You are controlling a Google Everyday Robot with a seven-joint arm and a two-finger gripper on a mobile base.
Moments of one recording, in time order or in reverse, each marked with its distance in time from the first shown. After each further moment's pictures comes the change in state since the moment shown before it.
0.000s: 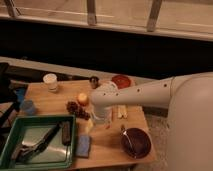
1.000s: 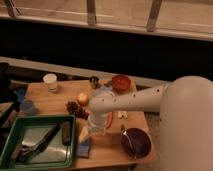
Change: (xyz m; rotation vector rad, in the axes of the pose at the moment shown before) arm 0.009 0.040 0.057 -0.171 0.051 -0.030
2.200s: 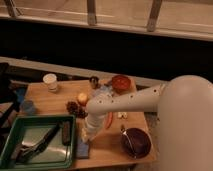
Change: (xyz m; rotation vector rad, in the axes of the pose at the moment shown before) arm 0.000 0.011 0.002 0.004 -0.006 -0.012
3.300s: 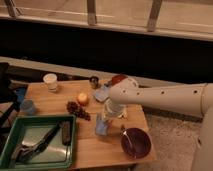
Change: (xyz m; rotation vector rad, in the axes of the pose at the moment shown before) arm -0.020 -0.105 -0.138 0.129 -0.309 0.221
